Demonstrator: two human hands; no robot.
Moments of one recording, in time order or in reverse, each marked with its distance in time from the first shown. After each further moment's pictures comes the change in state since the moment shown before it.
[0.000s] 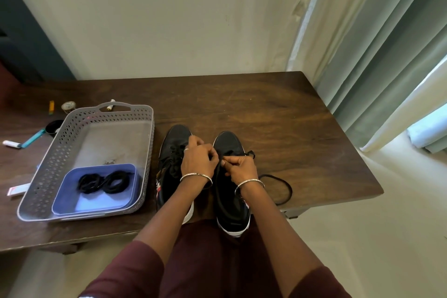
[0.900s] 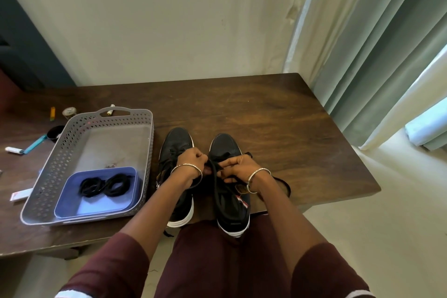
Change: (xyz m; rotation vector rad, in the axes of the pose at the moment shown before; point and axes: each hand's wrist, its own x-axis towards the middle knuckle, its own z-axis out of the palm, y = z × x) left_hand 0.017 -0.018 0.003 -0.538 -0.177 -0.385; right_hand 0.011 -0.012 -0.025 0.074 -0.410 0.176
